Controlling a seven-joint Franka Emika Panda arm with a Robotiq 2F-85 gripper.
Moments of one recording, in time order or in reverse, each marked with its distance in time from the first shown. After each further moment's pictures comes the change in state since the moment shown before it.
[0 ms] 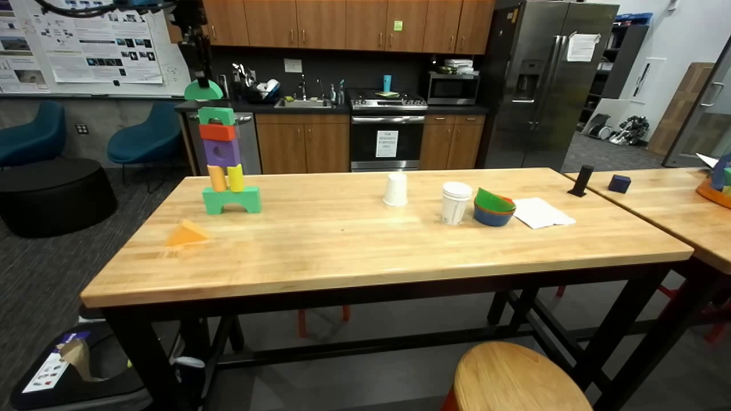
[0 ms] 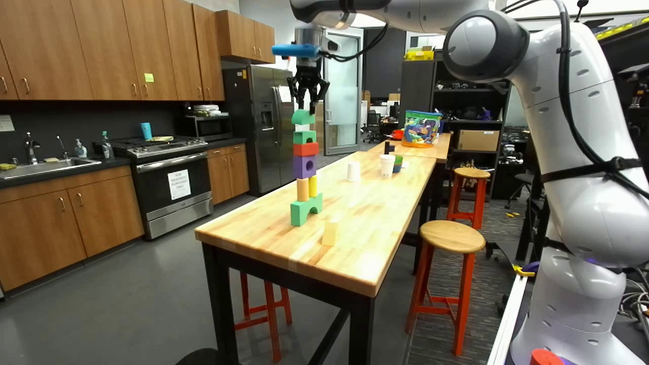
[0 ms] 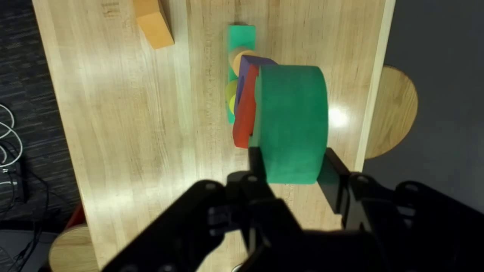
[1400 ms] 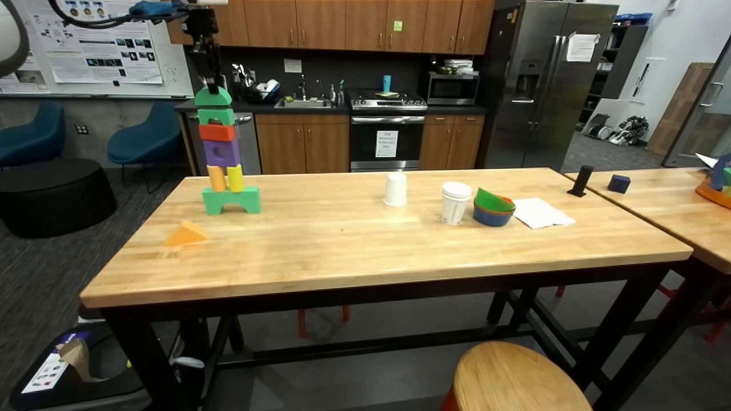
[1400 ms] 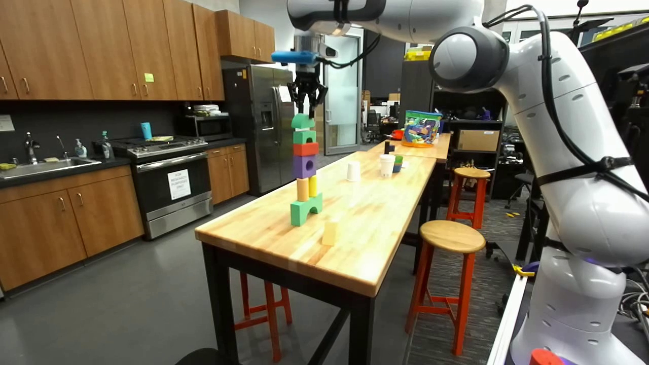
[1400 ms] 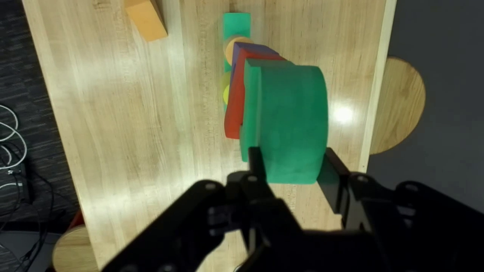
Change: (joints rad) arm -0.016 0.084 -0.008 0.100 0.005 -0.029 0.005
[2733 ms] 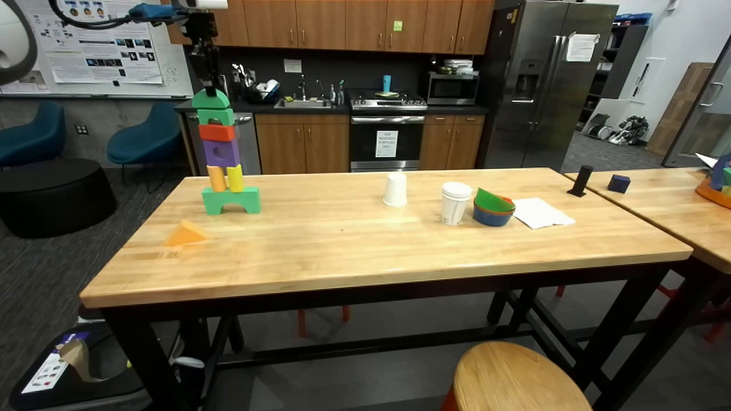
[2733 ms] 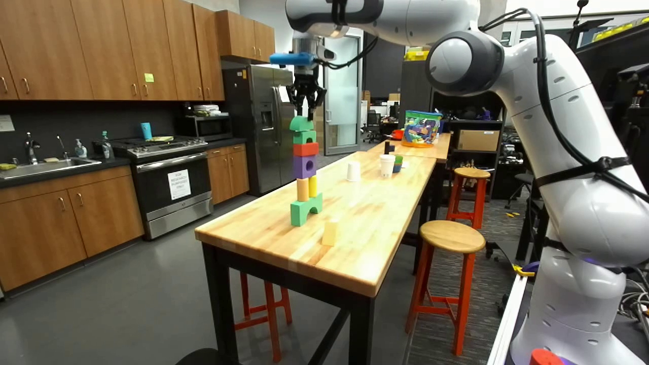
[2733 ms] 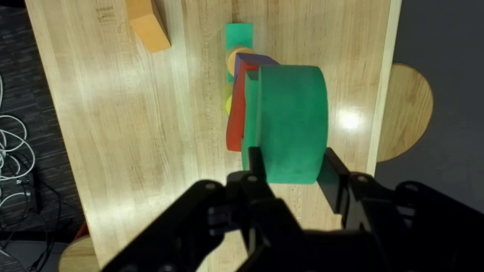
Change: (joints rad) arm 0.000 0.024 0.000 0.028 0.023 -0.027 0.020
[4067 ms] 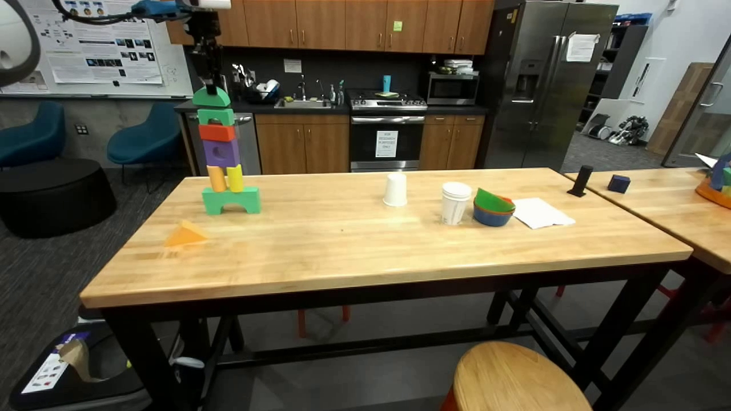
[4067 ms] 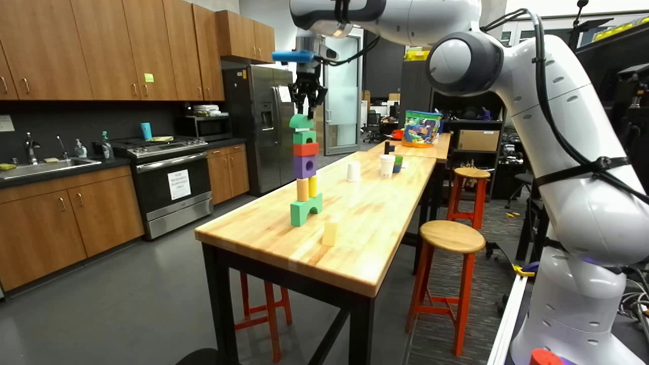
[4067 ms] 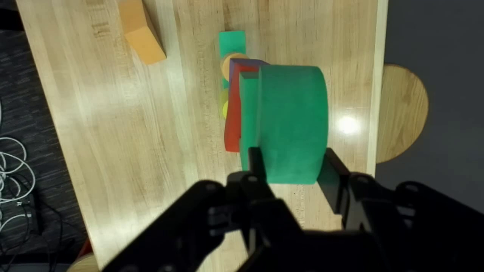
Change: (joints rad) arm -0.022 0.000 0.000 0.009 0.045 0.000 0.032
